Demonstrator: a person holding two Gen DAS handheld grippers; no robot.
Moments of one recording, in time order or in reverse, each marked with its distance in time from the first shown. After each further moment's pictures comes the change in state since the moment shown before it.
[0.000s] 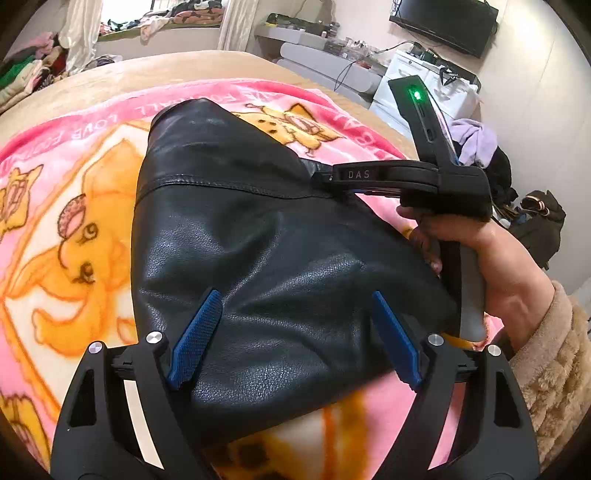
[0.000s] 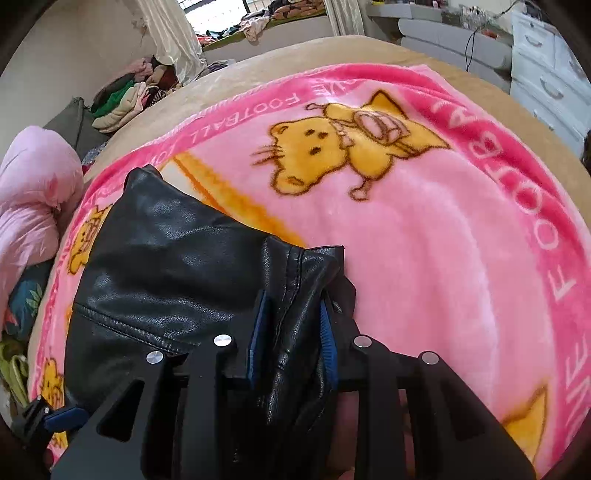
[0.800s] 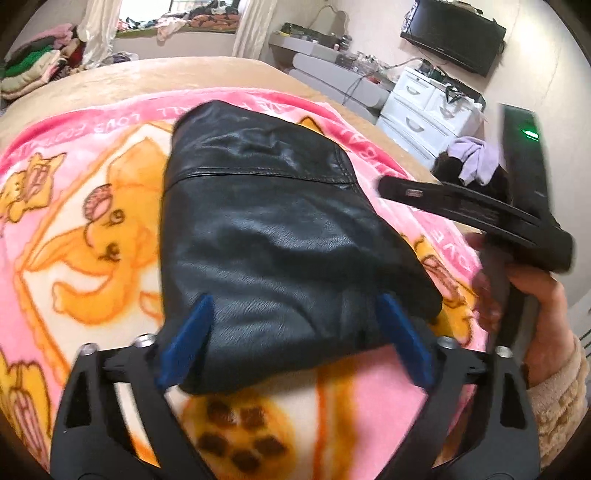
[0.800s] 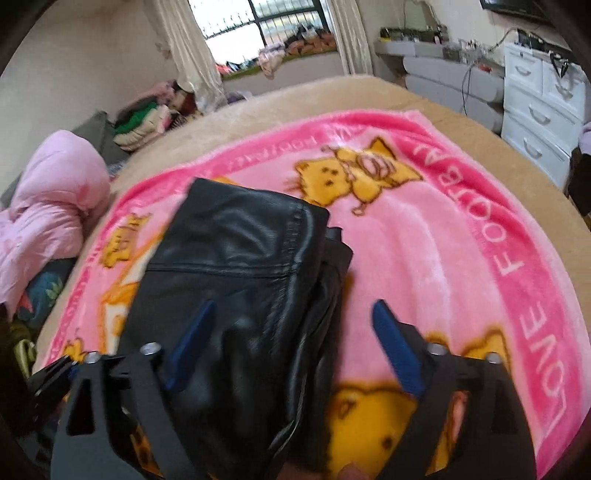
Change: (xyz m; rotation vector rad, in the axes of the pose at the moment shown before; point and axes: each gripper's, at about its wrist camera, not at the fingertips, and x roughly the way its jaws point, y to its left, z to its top) left arm -0.041 0.001 -0.020 -0.061 -0.050 0.016; right arm -0.108 0.021 -0.049 -0.047 -0.161 0.039
